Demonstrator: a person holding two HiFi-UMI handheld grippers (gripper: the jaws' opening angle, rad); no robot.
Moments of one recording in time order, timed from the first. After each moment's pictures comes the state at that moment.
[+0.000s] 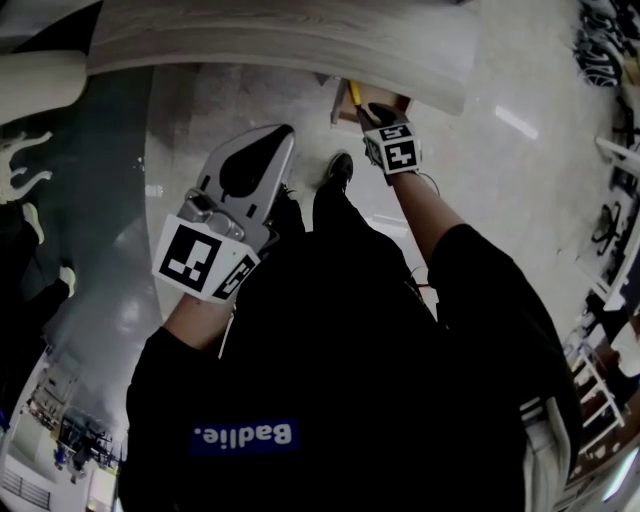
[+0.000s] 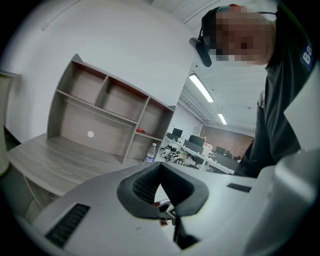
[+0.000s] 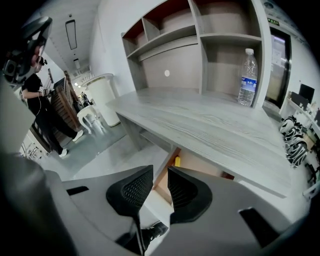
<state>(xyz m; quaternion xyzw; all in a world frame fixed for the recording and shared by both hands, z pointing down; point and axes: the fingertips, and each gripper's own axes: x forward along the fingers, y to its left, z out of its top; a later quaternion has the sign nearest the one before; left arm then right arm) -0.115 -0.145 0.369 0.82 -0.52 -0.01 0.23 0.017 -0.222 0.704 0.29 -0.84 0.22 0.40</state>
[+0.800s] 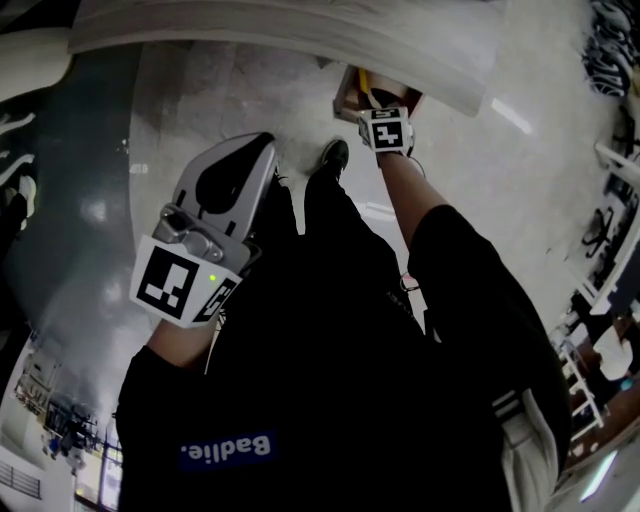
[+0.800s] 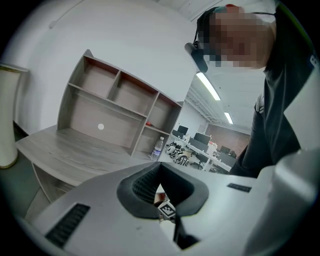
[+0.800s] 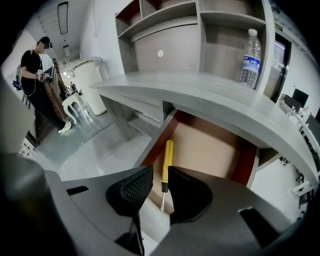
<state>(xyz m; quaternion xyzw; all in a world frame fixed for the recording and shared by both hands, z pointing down) -0.144 -0.128 0.401 0.80 -0.54 0.01 0.25 0.016 -0.238 0.790 0.33 -0.81 0.21 0.45</state>
